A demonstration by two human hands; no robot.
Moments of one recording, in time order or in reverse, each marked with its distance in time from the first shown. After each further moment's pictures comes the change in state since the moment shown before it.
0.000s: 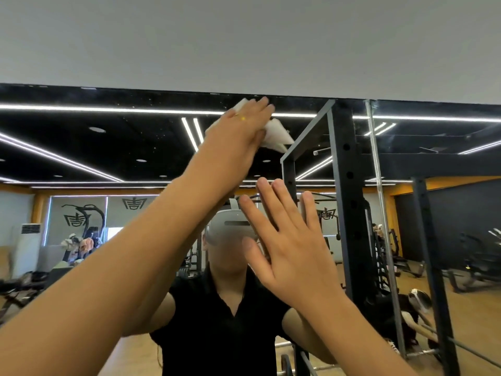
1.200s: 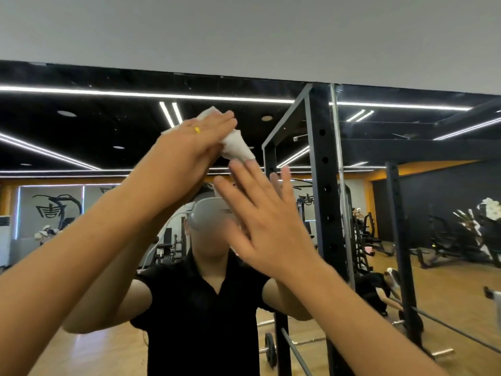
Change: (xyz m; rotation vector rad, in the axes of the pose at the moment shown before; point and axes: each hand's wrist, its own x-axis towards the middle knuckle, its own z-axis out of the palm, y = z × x) left_hand -0.038 -0.021 0.011 -0.005 -0.059 0.141; right_hand 0.000 0.018 -0.021 0.122 -0.058 -0.026
